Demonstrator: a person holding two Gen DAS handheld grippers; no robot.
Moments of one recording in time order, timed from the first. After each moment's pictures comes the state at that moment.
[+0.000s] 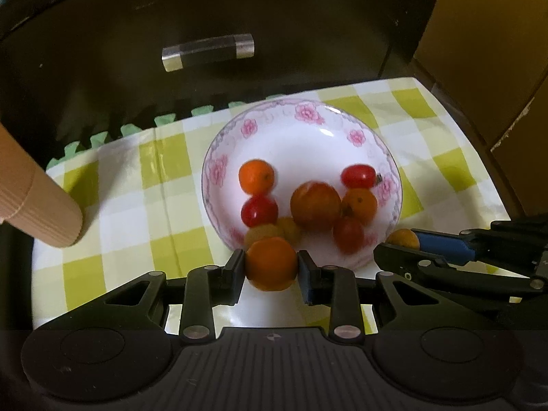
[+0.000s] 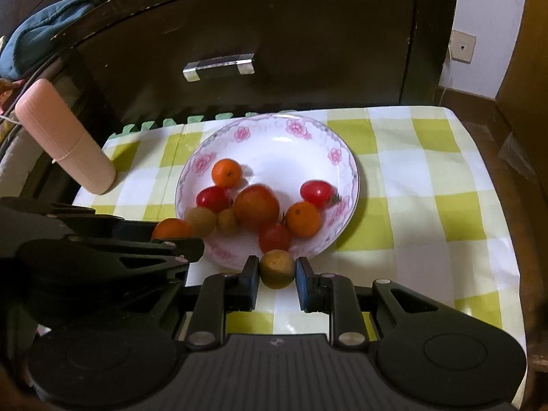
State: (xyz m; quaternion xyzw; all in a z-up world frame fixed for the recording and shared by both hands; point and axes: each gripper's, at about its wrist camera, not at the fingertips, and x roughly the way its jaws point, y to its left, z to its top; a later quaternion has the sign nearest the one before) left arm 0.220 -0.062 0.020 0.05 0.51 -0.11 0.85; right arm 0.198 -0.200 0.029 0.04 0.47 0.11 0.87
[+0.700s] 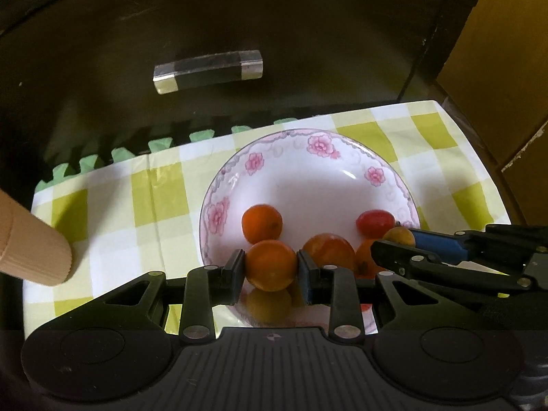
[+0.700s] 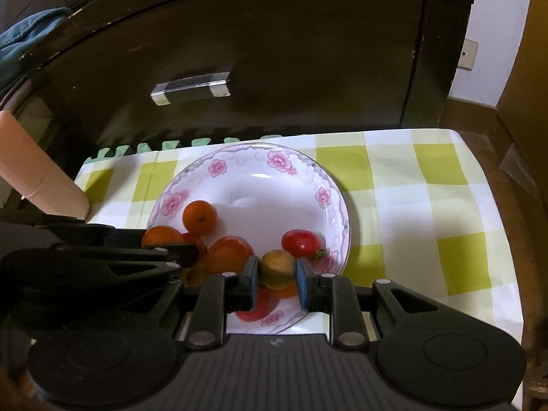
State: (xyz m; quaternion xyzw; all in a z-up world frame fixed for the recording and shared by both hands) left arm 0.261 -0.069 0.013 0.04 0.51 -0.10 0.85; right arm 0.253 -0.206 0.020 0.04 0.47 0.10 0.88
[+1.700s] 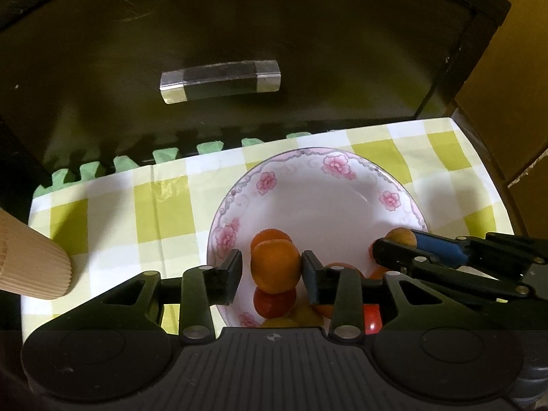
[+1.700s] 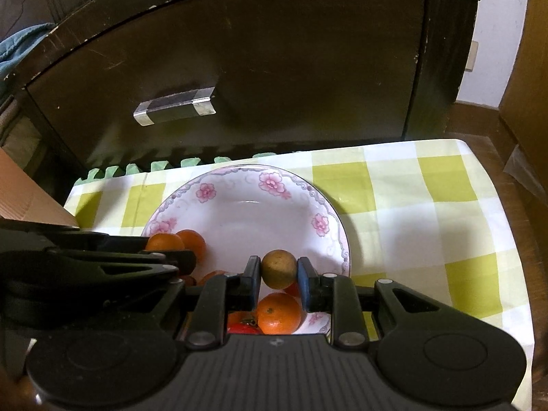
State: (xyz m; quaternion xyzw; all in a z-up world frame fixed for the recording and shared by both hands) left arm 0.279 -0.064 0.014 0.03 0.51 -0.09 0.85; right arm 0.277 -0.208 0.014 0.05 0.46 0.10 0.88
